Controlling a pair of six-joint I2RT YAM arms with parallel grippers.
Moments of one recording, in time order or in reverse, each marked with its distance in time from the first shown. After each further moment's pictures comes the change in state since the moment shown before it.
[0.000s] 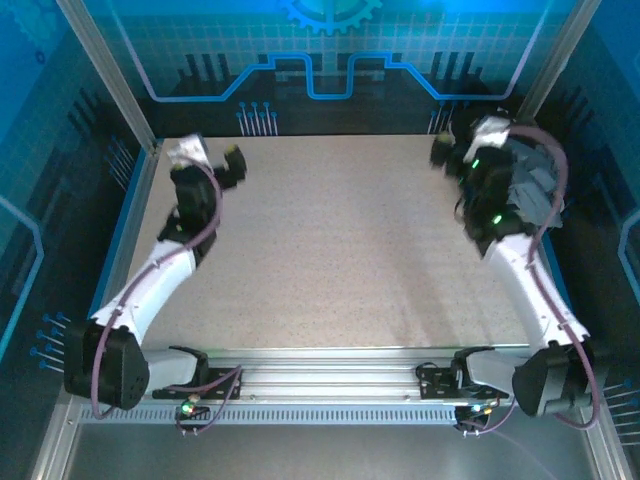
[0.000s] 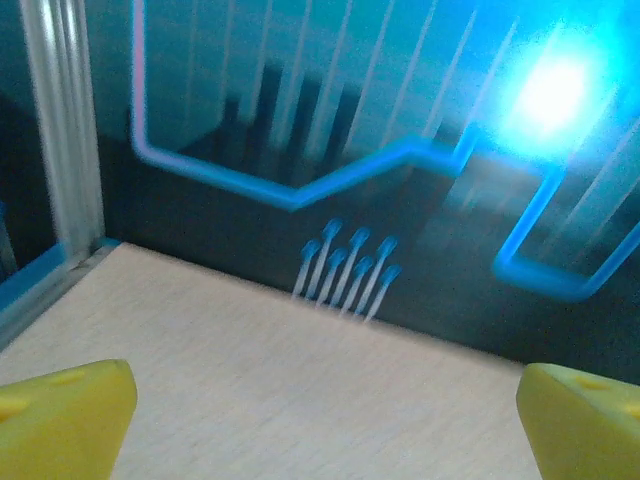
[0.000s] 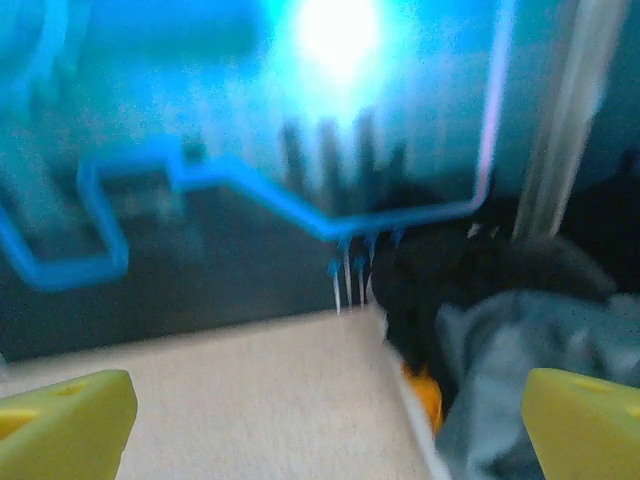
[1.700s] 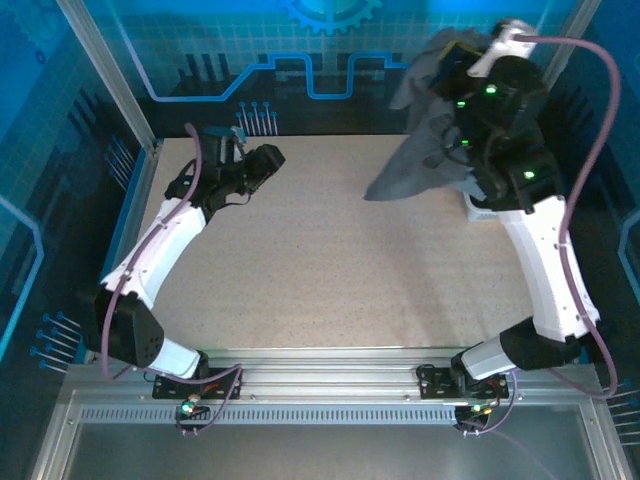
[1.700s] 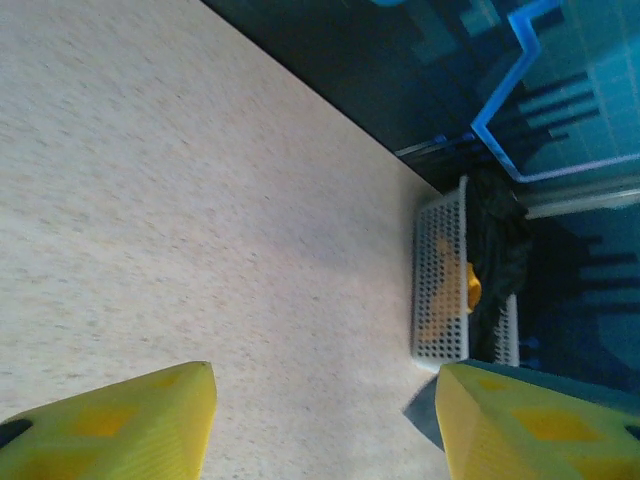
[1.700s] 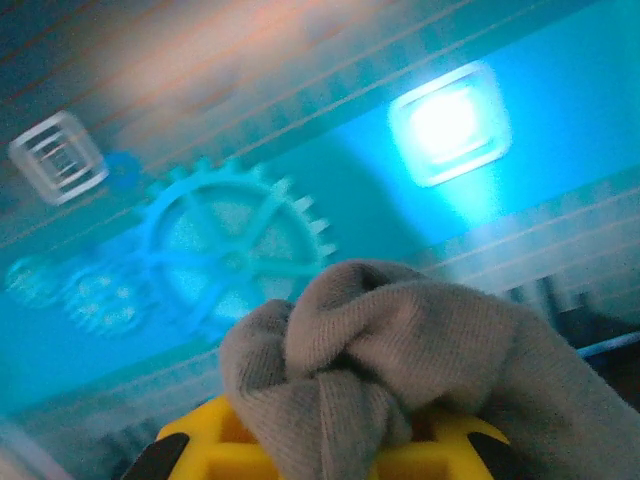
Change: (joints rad) left arm -0.053 0.183 0.315 -0.541 0.608 -0.510; right arm 0.392 0.261 0.868 -0.397 0.155 0.207
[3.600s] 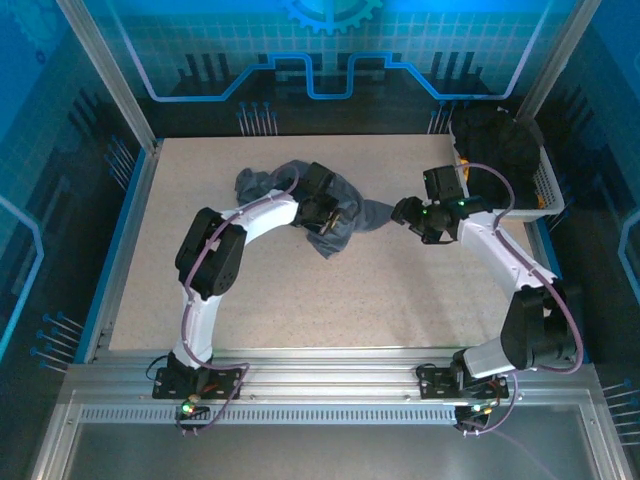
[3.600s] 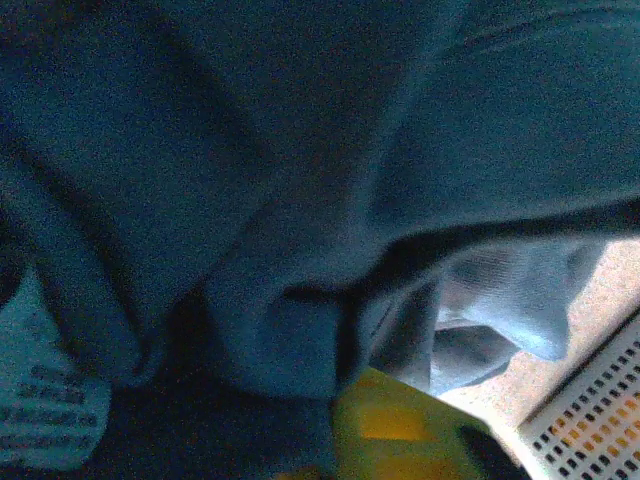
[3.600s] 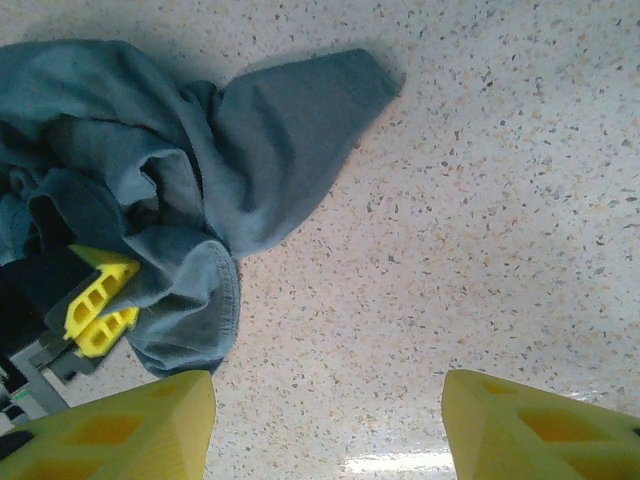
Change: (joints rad) left arm -0.291 0.668 0.221 -0.007 -0.091 -0.656; right arm -0.256 -0.044 -0.983 -0.120 -0.587 0.327
